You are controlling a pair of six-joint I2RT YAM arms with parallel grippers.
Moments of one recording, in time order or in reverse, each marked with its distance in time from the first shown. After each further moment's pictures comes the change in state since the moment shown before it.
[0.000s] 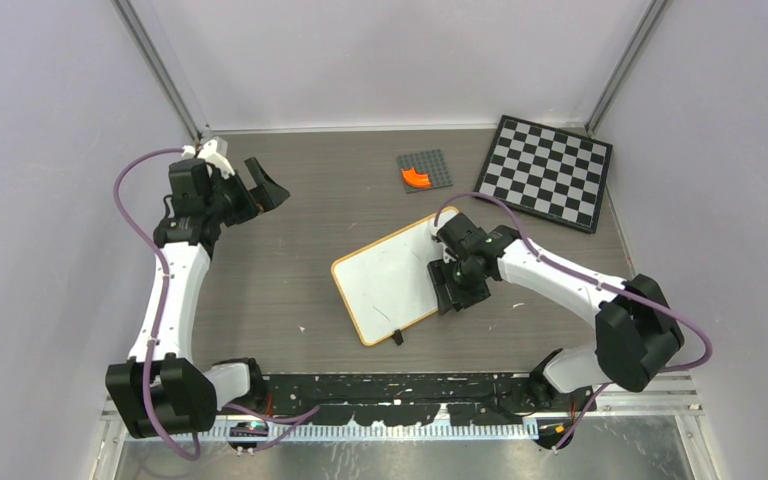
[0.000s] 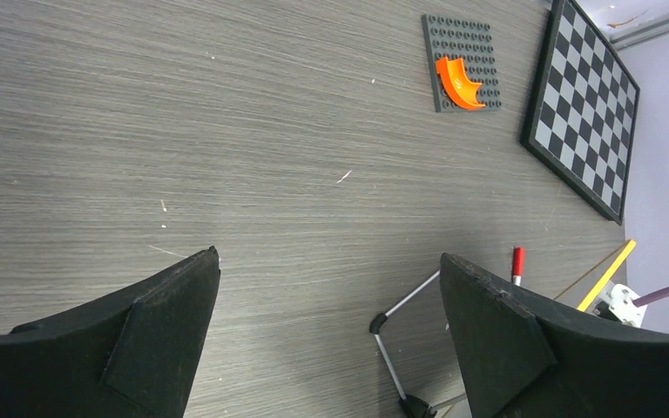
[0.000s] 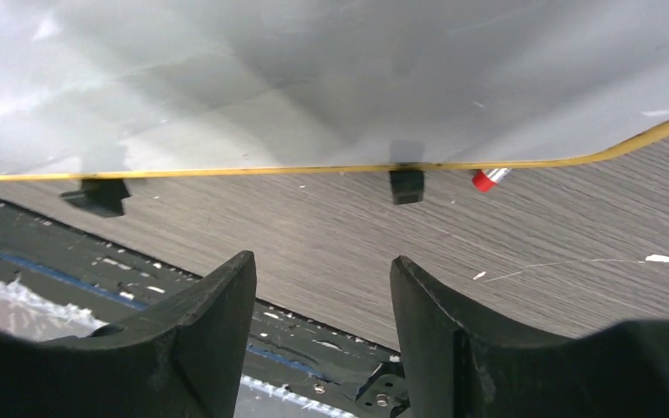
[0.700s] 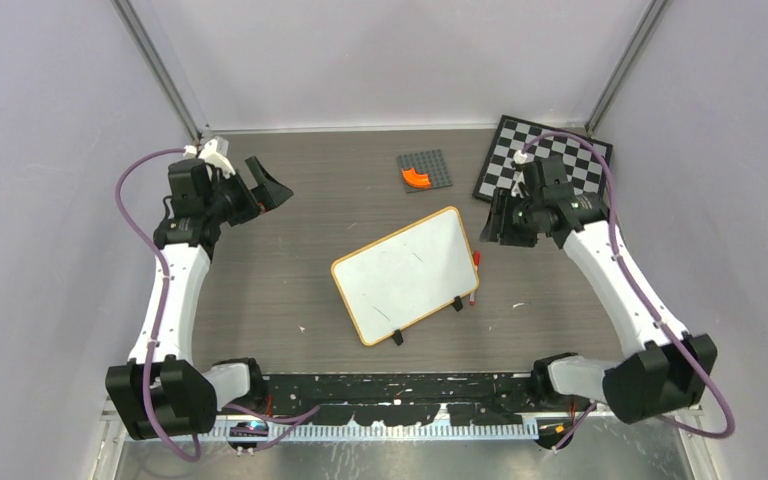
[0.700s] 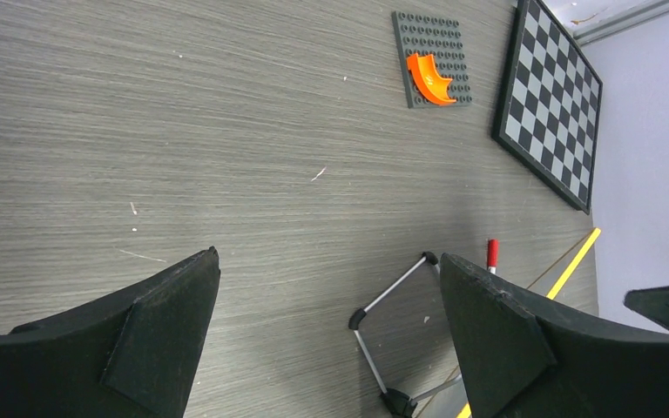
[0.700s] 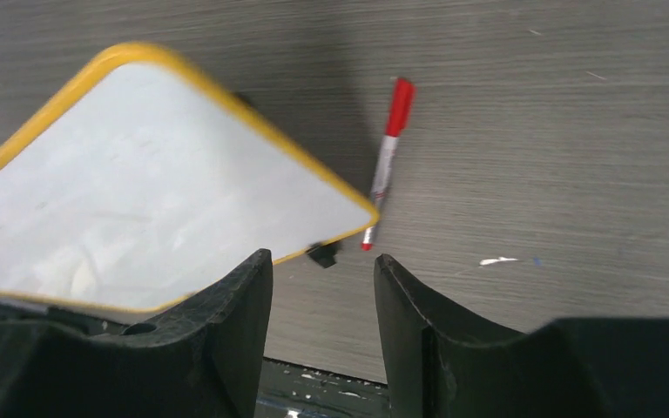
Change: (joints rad) left arm 0.000 -0.006 -0.008 0.022 0.058 -0.033; right arm -0.425 -0.201 0.266 -0.087 -0.068 -0.006
